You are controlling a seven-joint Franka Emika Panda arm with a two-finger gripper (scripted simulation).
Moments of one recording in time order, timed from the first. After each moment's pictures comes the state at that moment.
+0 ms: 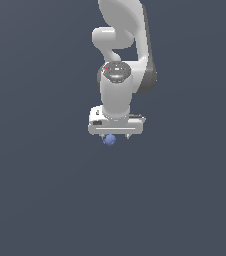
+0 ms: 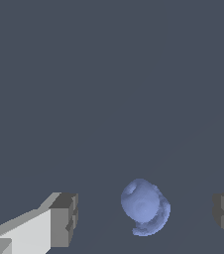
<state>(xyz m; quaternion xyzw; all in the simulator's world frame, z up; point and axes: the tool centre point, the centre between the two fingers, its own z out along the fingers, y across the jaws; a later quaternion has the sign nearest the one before) -0.004 0.009 0.164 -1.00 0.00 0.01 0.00</state>
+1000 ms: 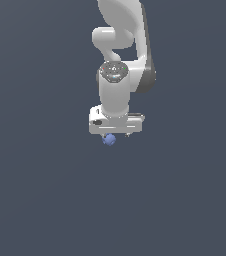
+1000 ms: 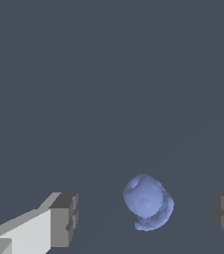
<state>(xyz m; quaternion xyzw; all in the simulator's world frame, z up) -0.012 0.011 0.162 -1.00 -0.01 0.02 0.01</state>
